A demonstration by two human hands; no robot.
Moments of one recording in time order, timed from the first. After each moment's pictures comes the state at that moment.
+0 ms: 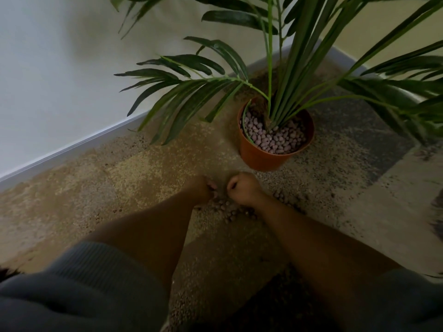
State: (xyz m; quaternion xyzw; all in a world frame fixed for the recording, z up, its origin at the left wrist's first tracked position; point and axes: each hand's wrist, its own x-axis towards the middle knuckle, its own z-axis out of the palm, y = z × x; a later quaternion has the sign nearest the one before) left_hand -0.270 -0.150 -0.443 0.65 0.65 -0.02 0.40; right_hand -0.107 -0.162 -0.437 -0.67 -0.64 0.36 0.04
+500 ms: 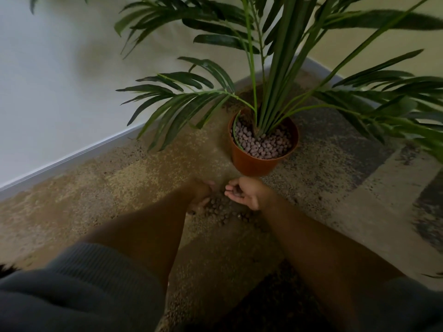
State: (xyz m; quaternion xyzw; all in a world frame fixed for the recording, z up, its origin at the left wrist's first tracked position) left_hand -0.249 -0.162 -0.398 0.37 0.69 0.13 0.61; right_hand -0.092 -0.170 -0.394 -0.64 -0.13 0.71 0.28
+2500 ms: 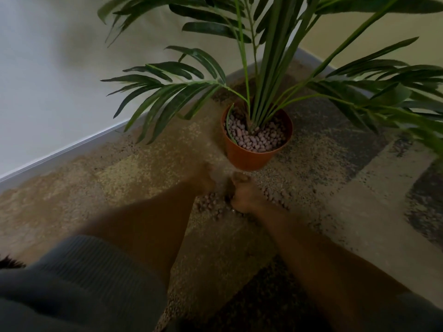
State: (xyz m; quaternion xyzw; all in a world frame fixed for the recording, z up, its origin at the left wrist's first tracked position) left_hand -0.229 -0.141 -0.413 0.62 0.65 0.04 0.43; right_hand -0.073 -0.193 -0.424 -0.65 -0.69 0.29 -0.07
